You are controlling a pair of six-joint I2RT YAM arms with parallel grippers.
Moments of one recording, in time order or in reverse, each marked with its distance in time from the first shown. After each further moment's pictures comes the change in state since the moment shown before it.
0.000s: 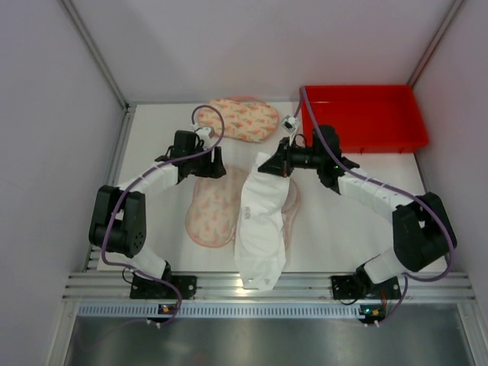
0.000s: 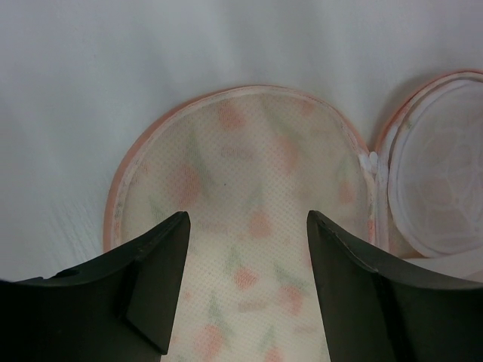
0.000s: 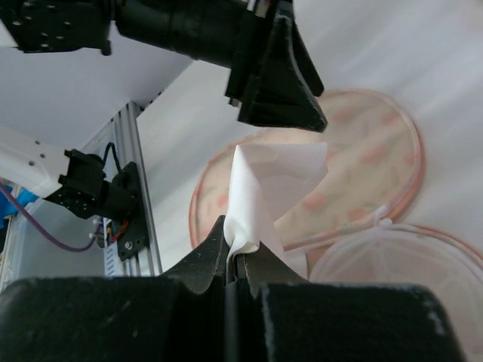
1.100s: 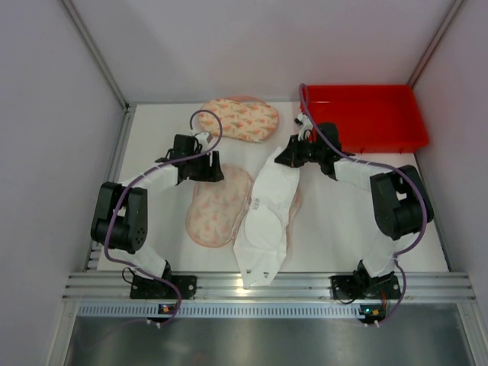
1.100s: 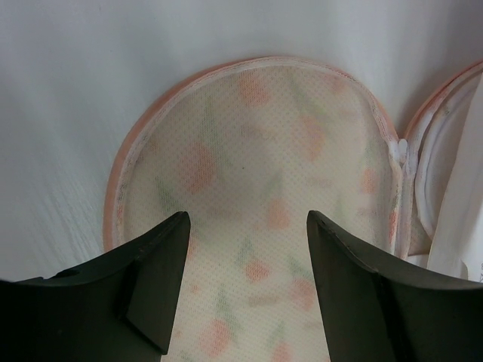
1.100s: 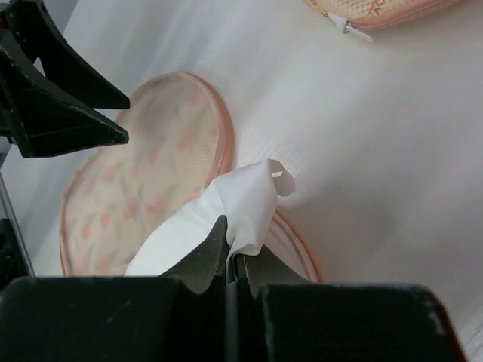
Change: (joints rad) left arm 0.023 0.032 -0.033 -0.004 0.003 -0.019; right arm -0.162 0.290 0.072 -0.017 0.182 -0.081
